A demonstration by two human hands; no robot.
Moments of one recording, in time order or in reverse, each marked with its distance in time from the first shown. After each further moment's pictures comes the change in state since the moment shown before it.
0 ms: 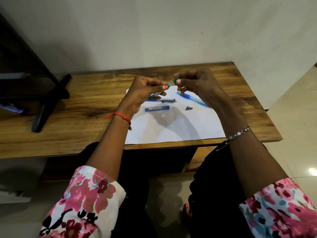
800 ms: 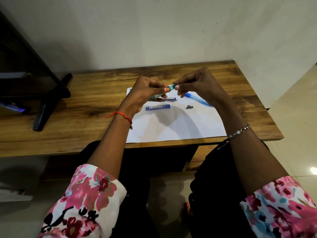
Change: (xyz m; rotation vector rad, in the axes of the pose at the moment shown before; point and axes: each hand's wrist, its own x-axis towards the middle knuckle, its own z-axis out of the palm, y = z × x) left_hand -0.002 -0.001 0.001 0.039 -0.012 -0.044; right_hand -0.001 0.000 -0.002 -0.223 -0.055 -0.038
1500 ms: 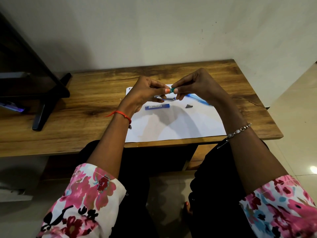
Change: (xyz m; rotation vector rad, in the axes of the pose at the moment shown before) left_hand 0.001 0.000 -0.001 0.063 -0.051 0.017; right_hand -0.002 0.001 -0.002 0.010 -0.097 0.017
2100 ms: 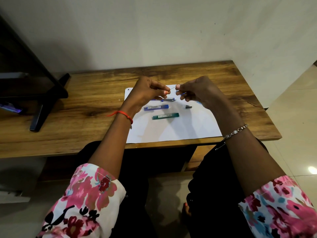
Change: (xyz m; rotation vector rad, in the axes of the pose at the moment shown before) left_hand 0.009 -0.007 0.004 0.049 0.019 0.062; right_hand 0.001 0.010 0.005 0.219 0.221 0.329
